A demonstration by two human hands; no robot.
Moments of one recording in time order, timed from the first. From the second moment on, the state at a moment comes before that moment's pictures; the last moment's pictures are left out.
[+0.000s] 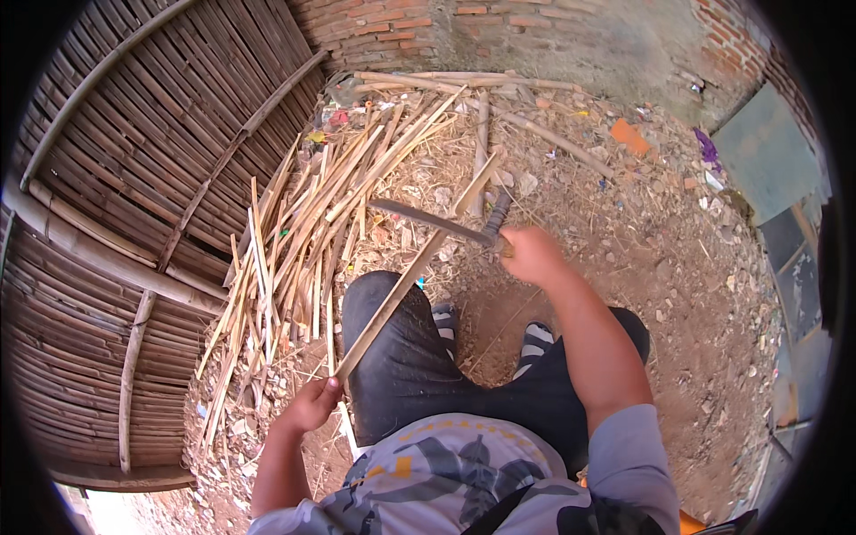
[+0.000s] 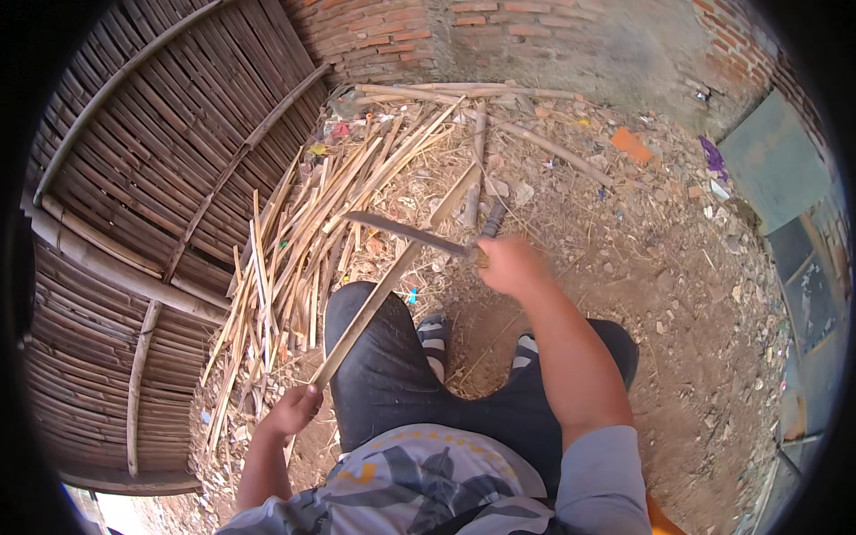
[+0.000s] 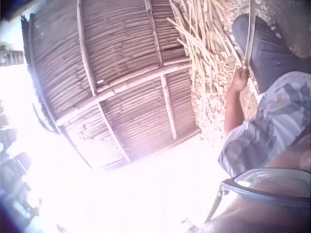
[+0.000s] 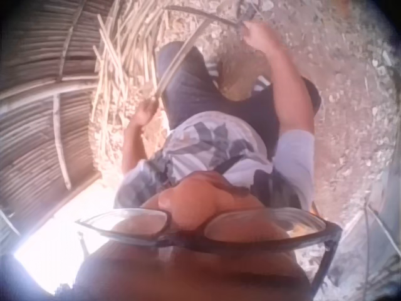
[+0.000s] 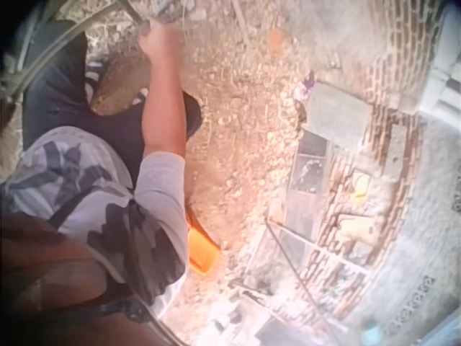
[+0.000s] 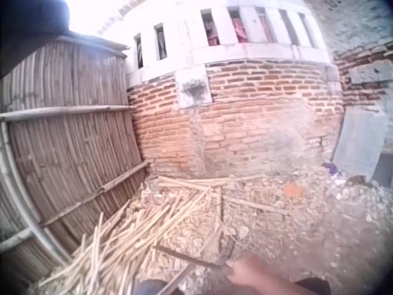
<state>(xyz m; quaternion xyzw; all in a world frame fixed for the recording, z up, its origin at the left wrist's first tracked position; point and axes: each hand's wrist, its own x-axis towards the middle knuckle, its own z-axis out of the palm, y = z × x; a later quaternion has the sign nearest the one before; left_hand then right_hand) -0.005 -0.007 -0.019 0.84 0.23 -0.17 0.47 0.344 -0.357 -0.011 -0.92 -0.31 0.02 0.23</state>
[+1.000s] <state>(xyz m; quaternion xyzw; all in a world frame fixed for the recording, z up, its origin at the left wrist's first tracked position) -0.019 -0.005 -0.013 0.78 0.24 -0.22 0.53 0.325 -0.345 -0.004 -0.88 -0.43 -0.07 0.18</state>
